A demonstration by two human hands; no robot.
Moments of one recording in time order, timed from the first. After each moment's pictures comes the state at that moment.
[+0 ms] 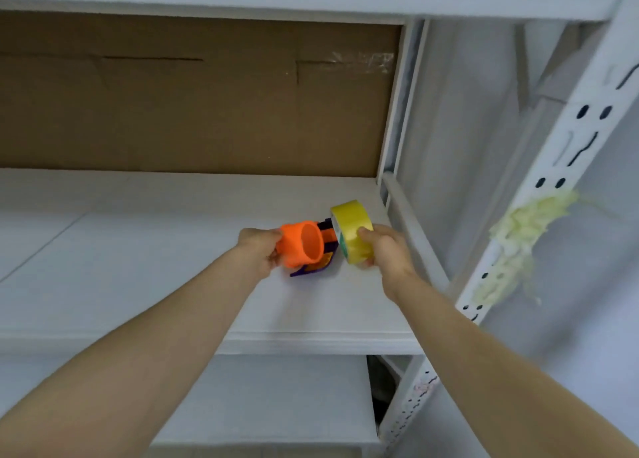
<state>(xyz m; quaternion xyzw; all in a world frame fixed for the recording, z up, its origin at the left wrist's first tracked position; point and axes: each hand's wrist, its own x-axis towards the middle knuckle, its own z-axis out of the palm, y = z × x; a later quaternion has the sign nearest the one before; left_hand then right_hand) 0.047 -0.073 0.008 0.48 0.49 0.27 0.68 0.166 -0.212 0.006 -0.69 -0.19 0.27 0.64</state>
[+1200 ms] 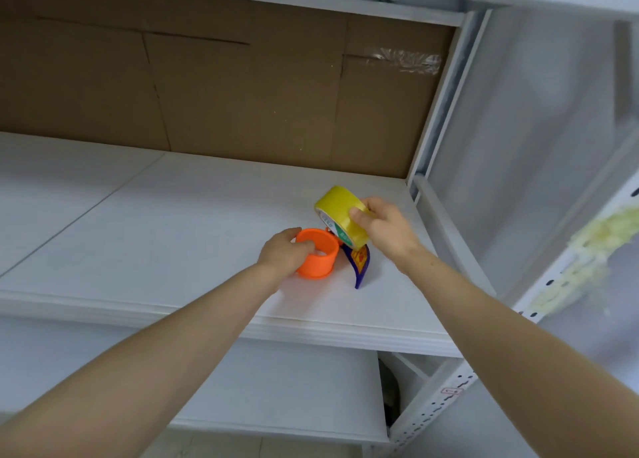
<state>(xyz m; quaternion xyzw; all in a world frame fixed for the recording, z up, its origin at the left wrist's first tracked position) -0.003 -0.053 -0.028 0.69 0.46 0.19 0.53 0.118 -0.160 0.032 -0.77 -0.42 0.18 0.44</state>
